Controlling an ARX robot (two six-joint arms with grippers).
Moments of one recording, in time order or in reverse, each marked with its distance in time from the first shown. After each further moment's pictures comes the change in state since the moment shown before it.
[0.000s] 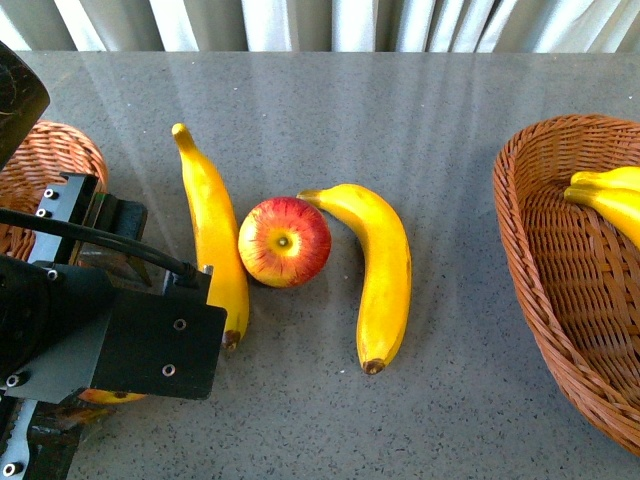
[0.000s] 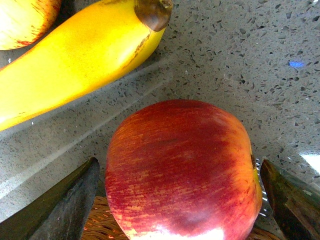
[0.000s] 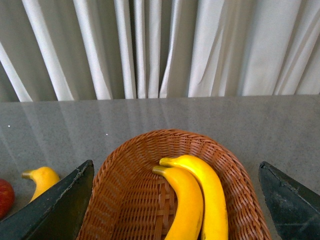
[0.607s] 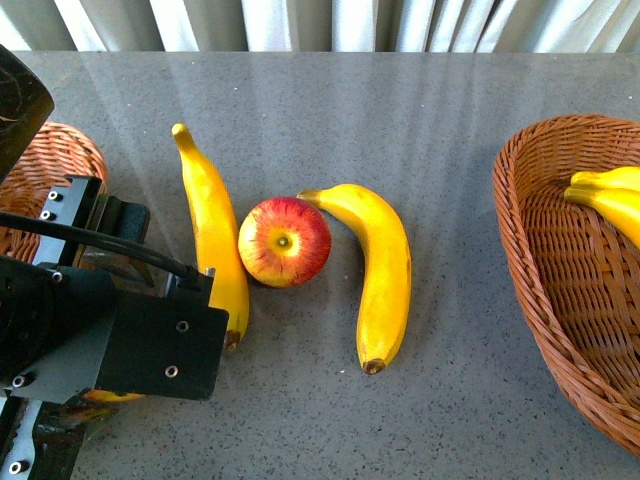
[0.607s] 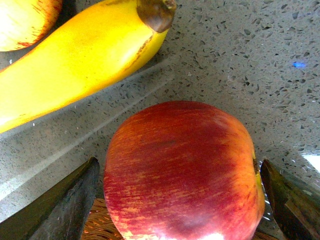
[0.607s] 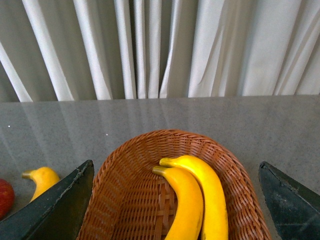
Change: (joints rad) left arm 0.001 0.007 -0.006 0.018 0.000 0.009; right arm 0.000 0.000 0.000 0.000 0.000 0.000
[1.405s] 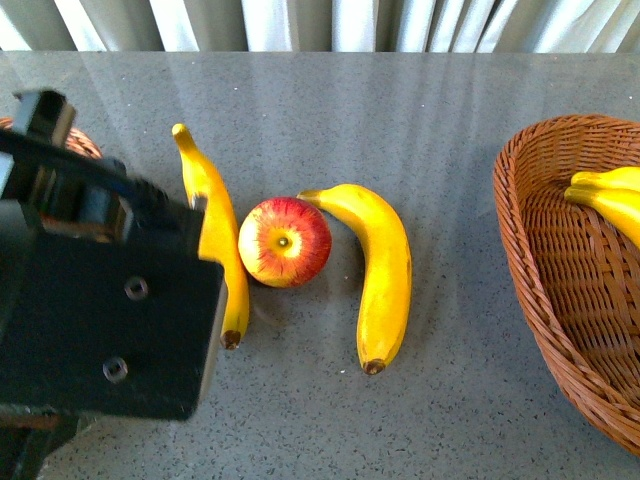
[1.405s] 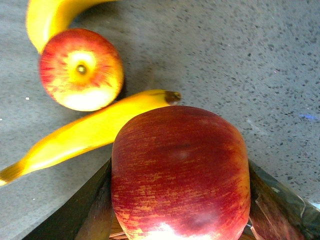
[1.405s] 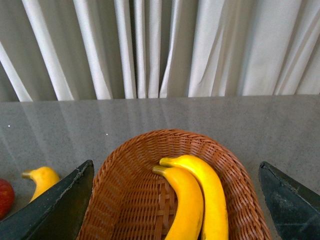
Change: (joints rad) left arm -0.032 -0.295 0.018 -0.187 0.196 -0.040; right arm 0.000 0.000 0.000 0.000 0.000 0.000
